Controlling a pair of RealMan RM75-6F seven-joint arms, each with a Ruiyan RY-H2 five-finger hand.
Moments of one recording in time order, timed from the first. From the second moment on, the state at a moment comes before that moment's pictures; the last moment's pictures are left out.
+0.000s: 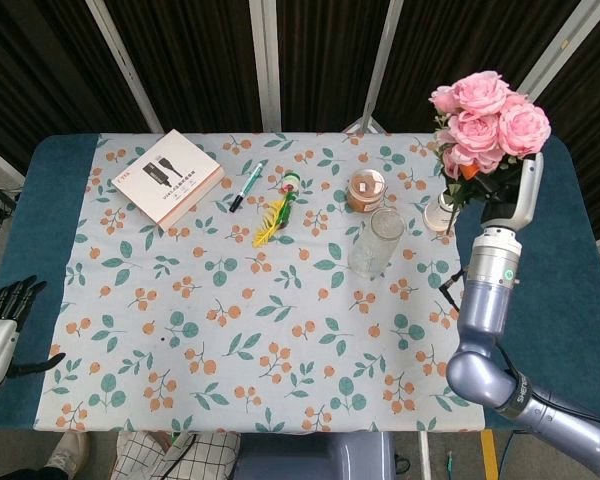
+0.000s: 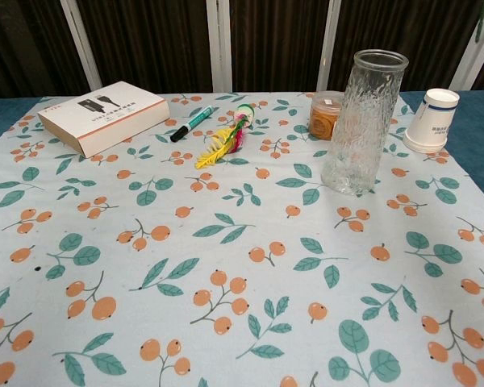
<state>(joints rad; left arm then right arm) -0.11 -1.08 -0.01 -1.64 1.47 1.40 -0.05 0.65 -1.52 0.92 -1.75 -0.76 1.35 0.44</state>
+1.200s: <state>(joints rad) -0.11 -1.06 -0.01 -1.64 1.47 1.38 -0.09 0.85 -1.73 0.89 -1.52 -0.71 1.34 0.51</state>
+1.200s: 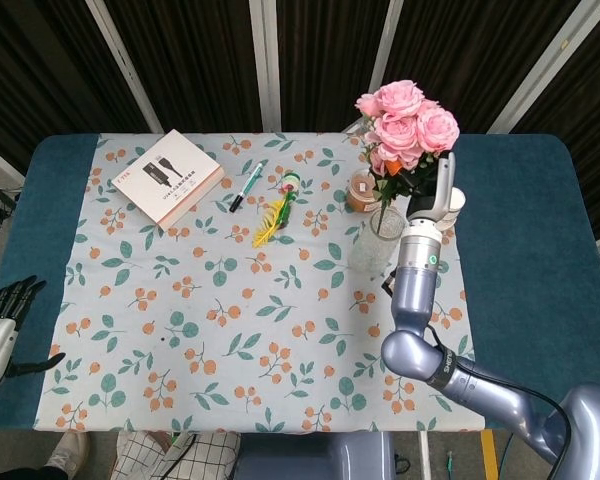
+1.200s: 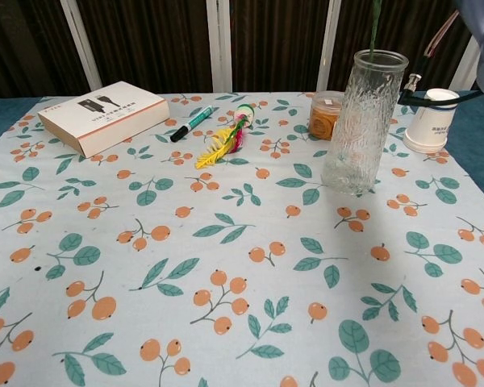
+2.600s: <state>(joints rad) -0.12 -1.06 -0.01 -1.65 1.46 1.37 -0.08 0.71 -1.79 0.77 -1.51 -0.70 1.31 0.45</state>
